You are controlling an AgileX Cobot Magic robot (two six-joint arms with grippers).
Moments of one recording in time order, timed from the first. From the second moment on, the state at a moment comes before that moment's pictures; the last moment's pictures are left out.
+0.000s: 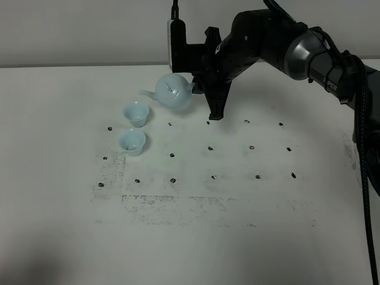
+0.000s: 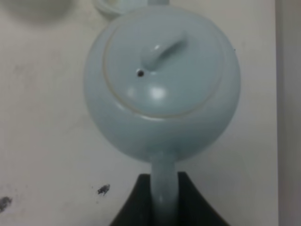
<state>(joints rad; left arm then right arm) 0.08 0.00 -0.46 -0.05 1.07 -0.06 0.47 2.30 -2.00 0.21 0.78 -1.31</state>
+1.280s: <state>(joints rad) 0.08 0.00 -0.46 -0.05 1.07 -0.06 0.50 2.34 -2.02 0.06 0.68 -1.36</state>
